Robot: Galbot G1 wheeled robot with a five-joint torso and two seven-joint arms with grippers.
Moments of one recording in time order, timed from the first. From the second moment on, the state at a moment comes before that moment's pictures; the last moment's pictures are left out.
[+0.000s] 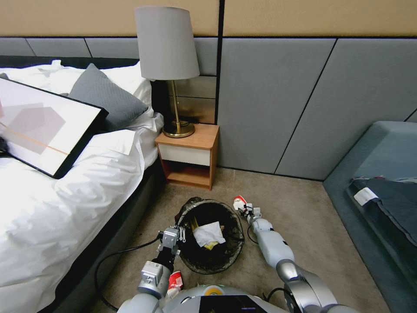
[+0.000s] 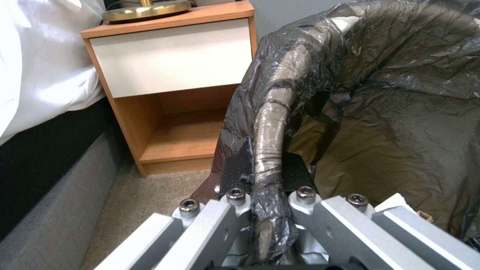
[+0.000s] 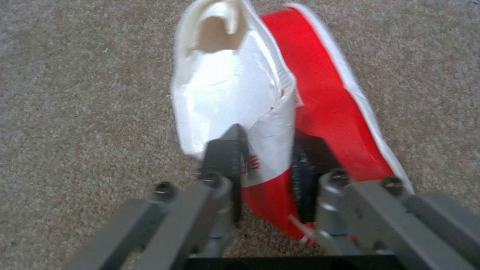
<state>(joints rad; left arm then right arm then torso) 1.91 -1.42 -0.34 -2.40 0.12 0.15 0.00 -0.69 1.42 0.43 0.61 0.17 -0.06 -0.19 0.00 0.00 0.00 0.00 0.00</state>
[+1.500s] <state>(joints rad) 1.87 -1.40 -0.33 -2.36 0.09 0.15 0.00 -1.27 1.32 0.46 1.86 0.31 0.23 -0.34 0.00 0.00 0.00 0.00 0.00</state>
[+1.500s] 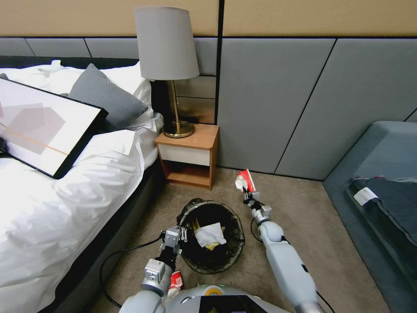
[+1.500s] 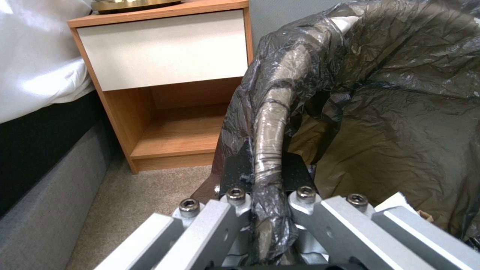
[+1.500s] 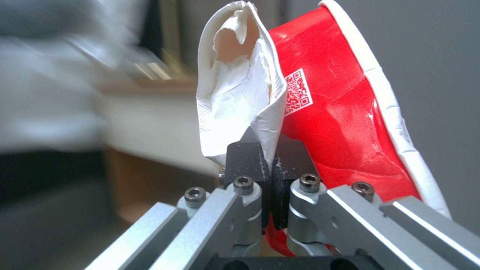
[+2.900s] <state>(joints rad) 1.84 -1.40 -0.34 -2.36 0.06 0.17 0.00 -1.57 1.15 0.31 1.86 0.29 0.39 -0.68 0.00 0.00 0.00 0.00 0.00</state>
